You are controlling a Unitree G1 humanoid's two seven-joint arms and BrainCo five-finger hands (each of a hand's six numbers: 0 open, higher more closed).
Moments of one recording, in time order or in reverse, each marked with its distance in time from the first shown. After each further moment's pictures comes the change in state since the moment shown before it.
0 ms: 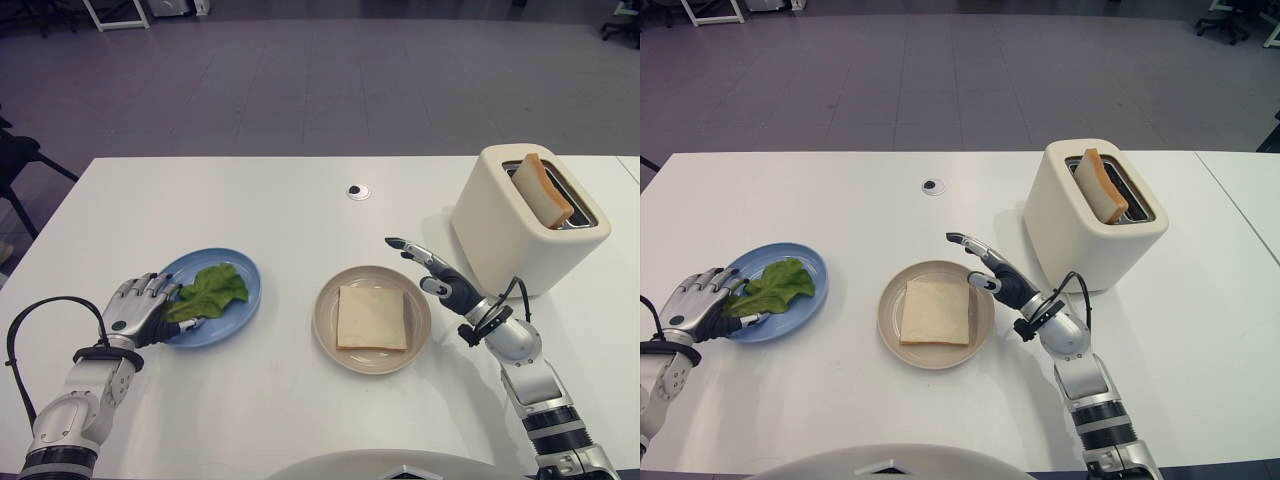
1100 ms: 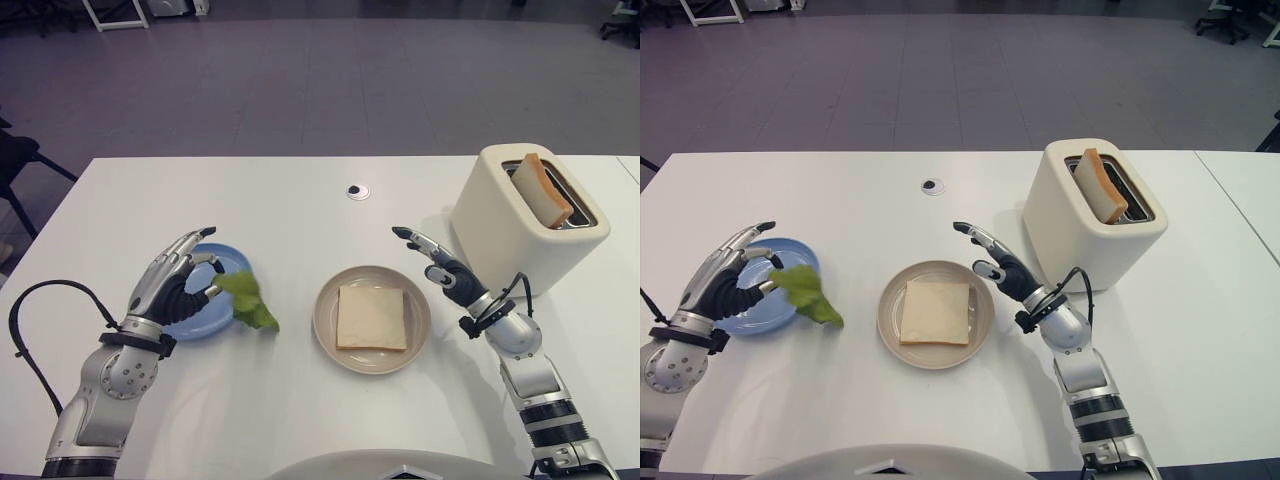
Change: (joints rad) left arm 0.040 -0.113 0.068 -0.316 -0.562 -0.164 -0.128; right arm -0.032 0.019 -0.029 0.037 -0.003 0.003 -0.031
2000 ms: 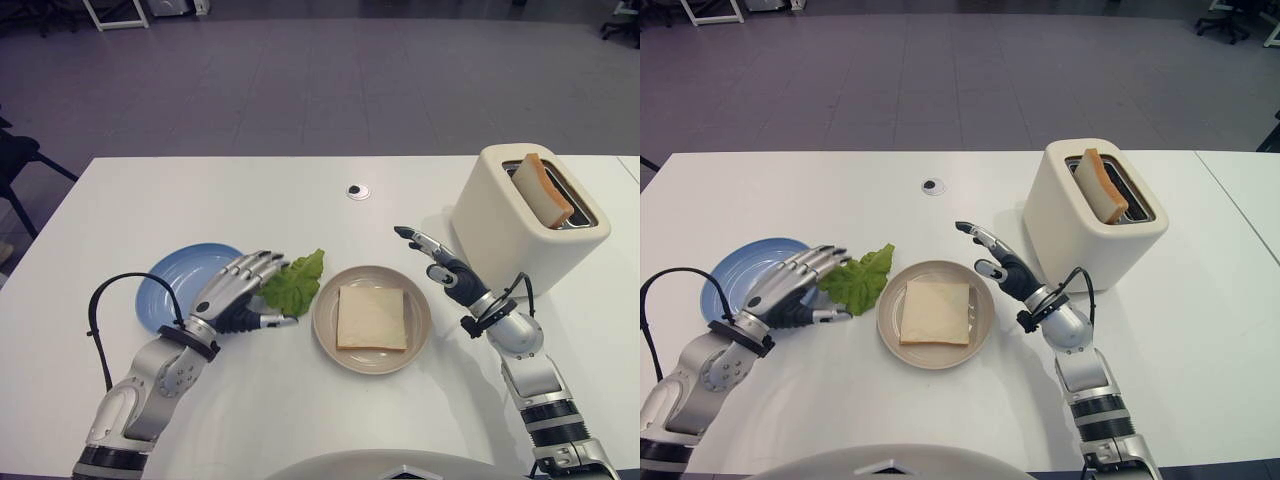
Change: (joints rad) left arm -0.030 -0.005 -0.191 -0.133 0.372 -0.004 -0.086; right arm 0.000 -0.002 -0.007 -0.001 0.001 0.005 0.005
